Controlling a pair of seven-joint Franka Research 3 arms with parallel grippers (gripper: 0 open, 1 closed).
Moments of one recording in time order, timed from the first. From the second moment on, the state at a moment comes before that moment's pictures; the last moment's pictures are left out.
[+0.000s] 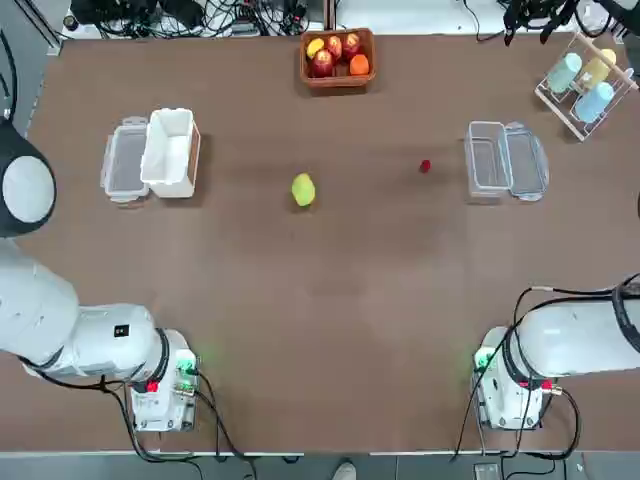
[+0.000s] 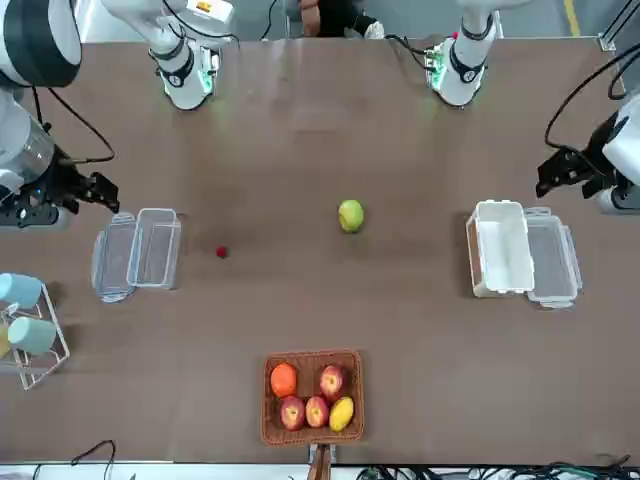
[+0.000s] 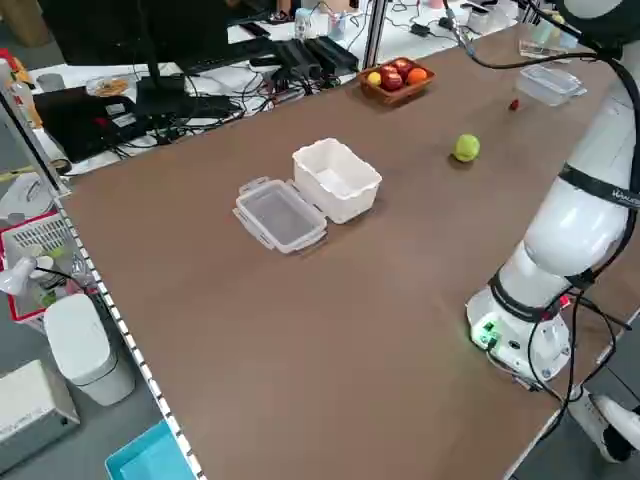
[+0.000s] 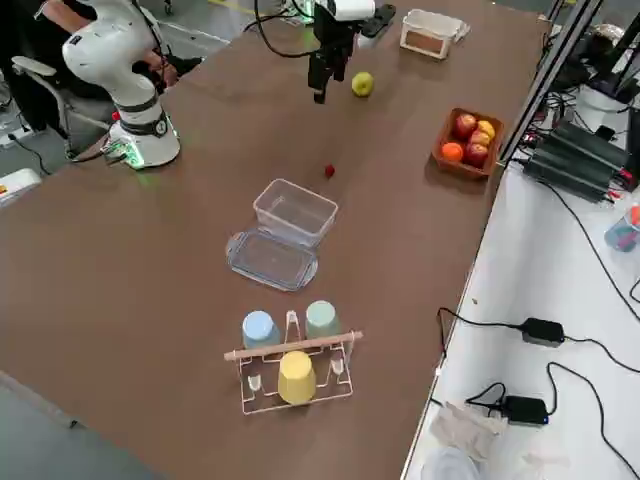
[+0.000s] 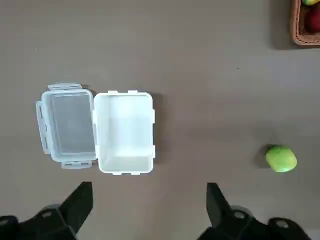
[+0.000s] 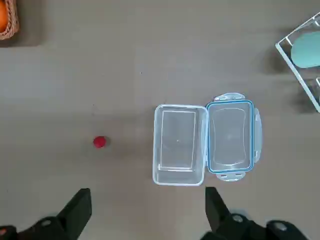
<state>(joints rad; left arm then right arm) 0.07 0.11 -0.17 -1.40 -0.01 1.49 -0.07 0.05 0.00 -0.01 -1.74 0.00 1.74 0.04</state>
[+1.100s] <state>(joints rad) 0.04 0.12 -0.40 -1.48 -0.02 1.55 -0.41 0.22 0.01 0.00 -1.96 0.00 2.02 0.27</state>
